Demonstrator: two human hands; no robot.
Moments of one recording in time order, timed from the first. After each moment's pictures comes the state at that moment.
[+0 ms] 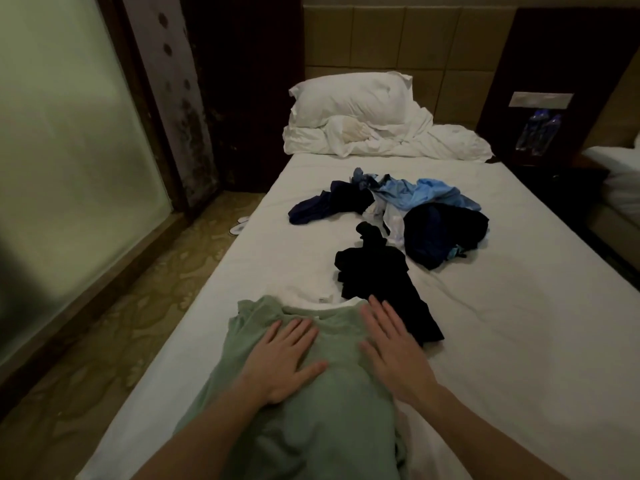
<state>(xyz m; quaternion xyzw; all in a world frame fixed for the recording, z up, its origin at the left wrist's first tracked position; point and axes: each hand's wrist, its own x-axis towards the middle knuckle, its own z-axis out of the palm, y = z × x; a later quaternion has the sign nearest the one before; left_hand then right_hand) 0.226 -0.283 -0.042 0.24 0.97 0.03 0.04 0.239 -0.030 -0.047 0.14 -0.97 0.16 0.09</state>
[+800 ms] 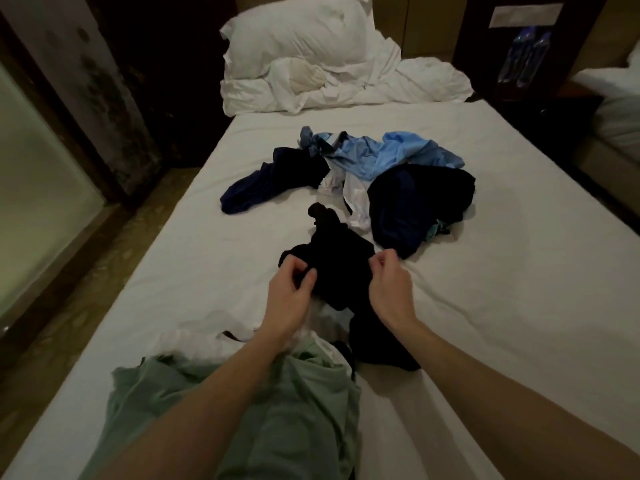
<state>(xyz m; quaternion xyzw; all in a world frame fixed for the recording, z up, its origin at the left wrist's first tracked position) 0.043 -0.126 -0.048 0.07 0.84 0.54 -0.07 0.056 0.049 -0.058 -0.15 -0.86 0.45 0.16</state>
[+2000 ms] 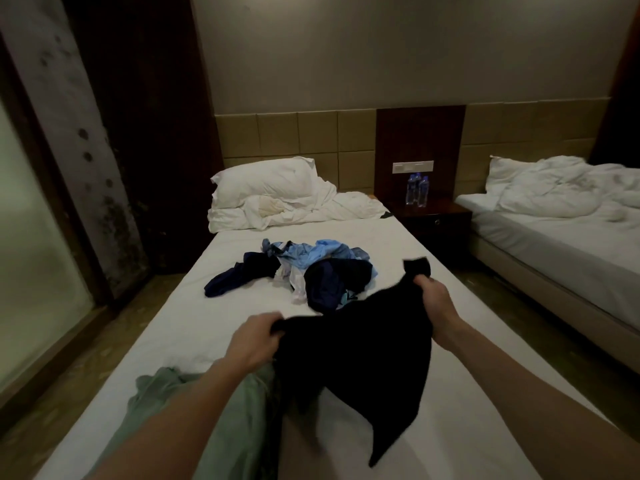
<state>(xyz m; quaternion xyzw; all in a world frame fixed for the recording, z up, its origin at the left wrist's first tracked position) 0.238 -0.103 0.113 0.20 0.95 0.24 -0.06 0.322 0.216 0.162 -0.19 -0.65 0.72 0.13</state>
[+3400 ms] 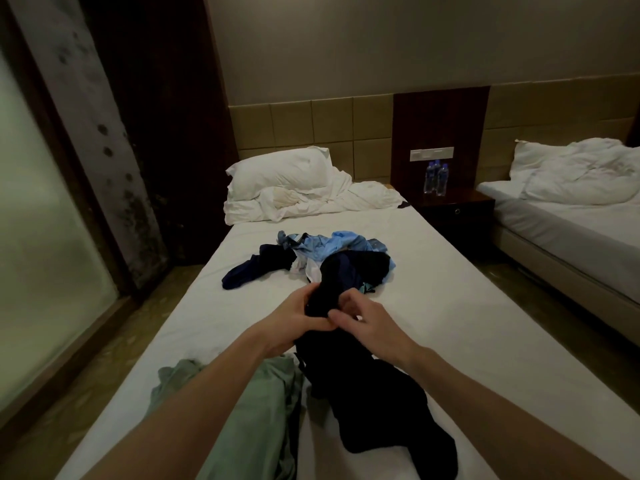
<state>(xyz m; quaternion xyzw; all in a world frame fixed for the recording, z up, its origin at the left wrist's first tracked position) 0.265 -0.073 0.164 0.24 0.70 0.64 0.20 0.313 0.105 0.138 0.13 -0.85 0.49 0.13</state>
